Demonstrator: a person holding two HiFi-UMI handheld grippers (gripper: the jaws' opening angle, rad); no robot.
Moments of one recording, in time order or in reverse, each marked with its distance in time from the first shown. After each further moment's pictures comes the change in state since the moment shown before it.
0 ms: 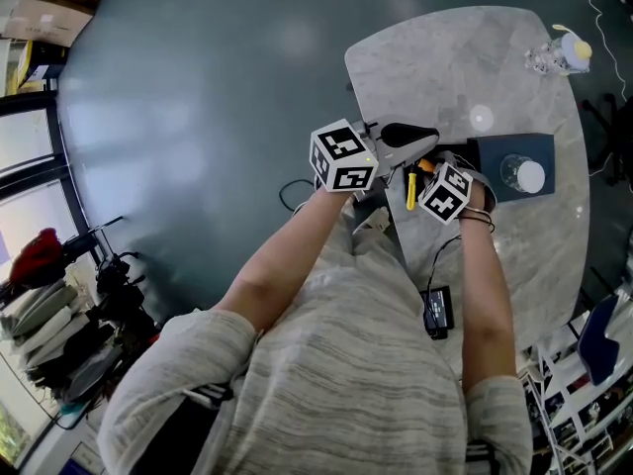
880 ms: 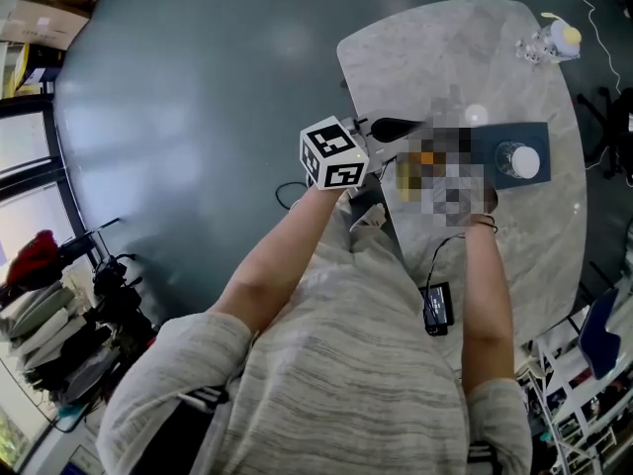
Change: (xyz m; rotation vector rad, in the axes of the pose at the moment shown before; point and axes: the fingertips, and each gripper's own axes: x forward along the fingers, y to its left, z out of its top) left arm -0.006 -0.016 -0.002 0.027 -0.010 0.021; right arm -0.054 0.001 0.023 0.058 -0.207 -0.061
